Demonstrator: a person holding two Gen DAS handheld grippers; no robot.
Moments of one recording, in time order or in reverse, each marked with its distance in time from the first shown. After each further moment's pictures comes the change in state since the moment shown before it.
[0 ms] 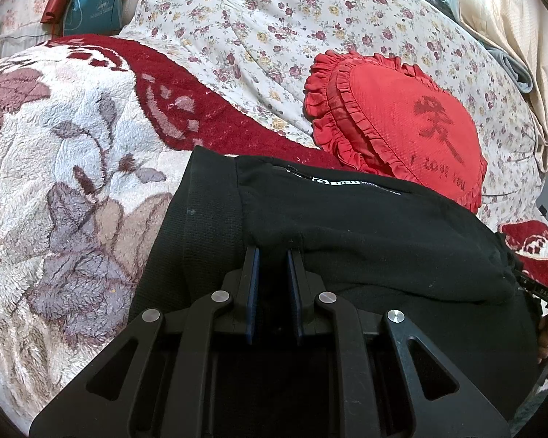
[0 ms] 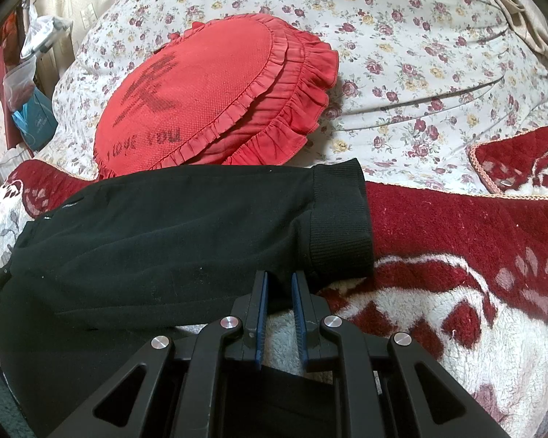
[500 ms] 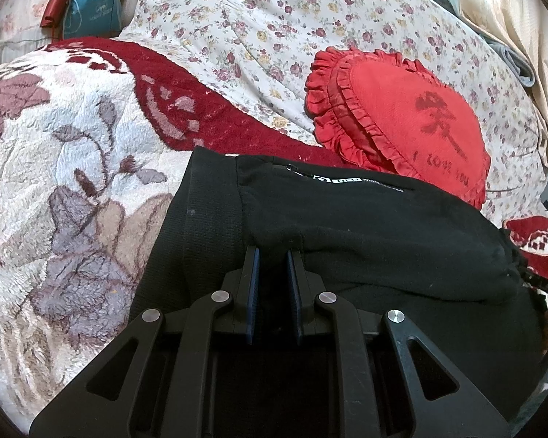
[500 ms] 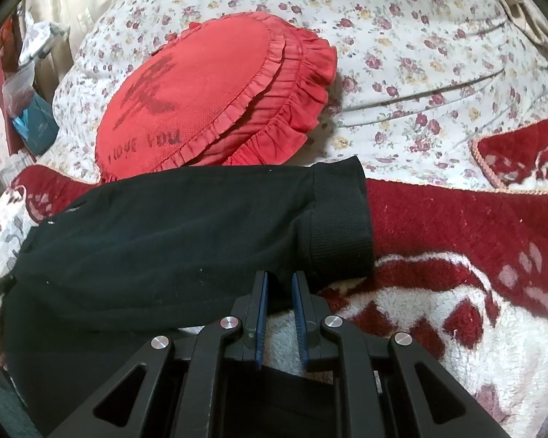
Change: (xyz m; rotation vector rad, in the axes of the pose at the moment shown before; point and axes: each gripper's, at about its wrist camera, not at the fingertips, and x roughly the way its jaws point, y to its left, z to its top) left arm 0.001 -0.004 0.001 0.016 0.011 0.024; right arm 0.001 -0.008 0.002 0.036 0.014 0.036
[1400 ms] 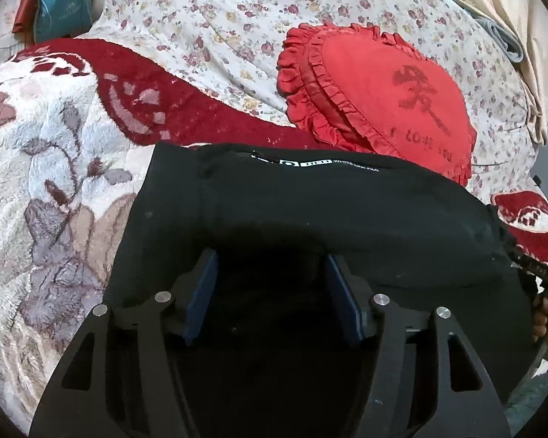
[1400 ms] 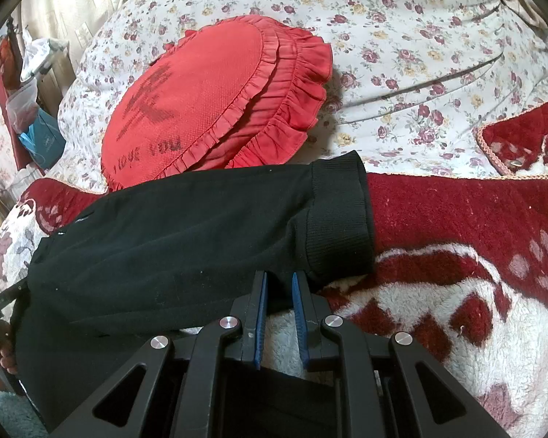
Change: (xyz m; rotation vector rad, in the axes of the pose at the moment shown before) left arm 0.004 -0.022 0.009 0.068 0.101 -0.048; right arm 0.002 -0.007 -0.002 0.032 -0.009 0.042
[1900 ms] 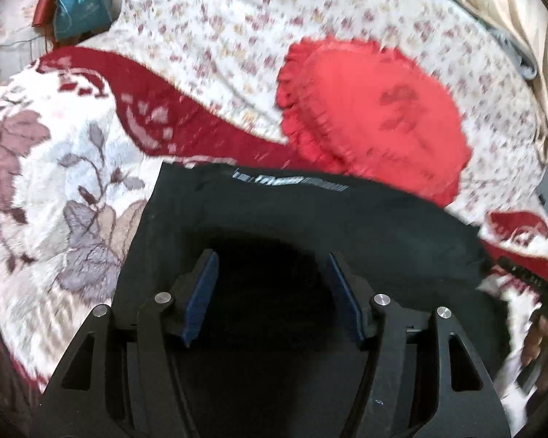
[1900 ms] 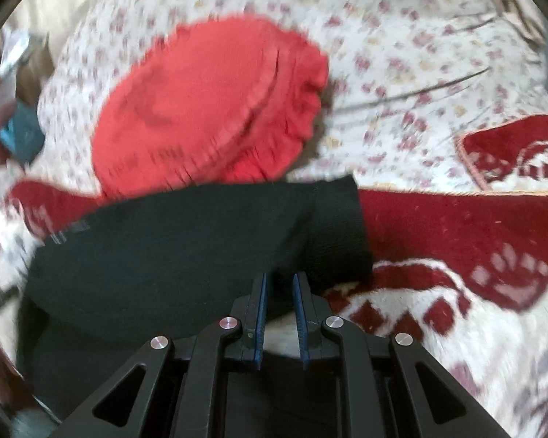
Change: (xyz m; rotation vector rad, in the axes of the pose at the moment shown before) left arm -0.065 -0.048 0.025 -0.084 0.033 0.058; right arm -0.042 0.034 0.033 0.039 0.061 -0.107
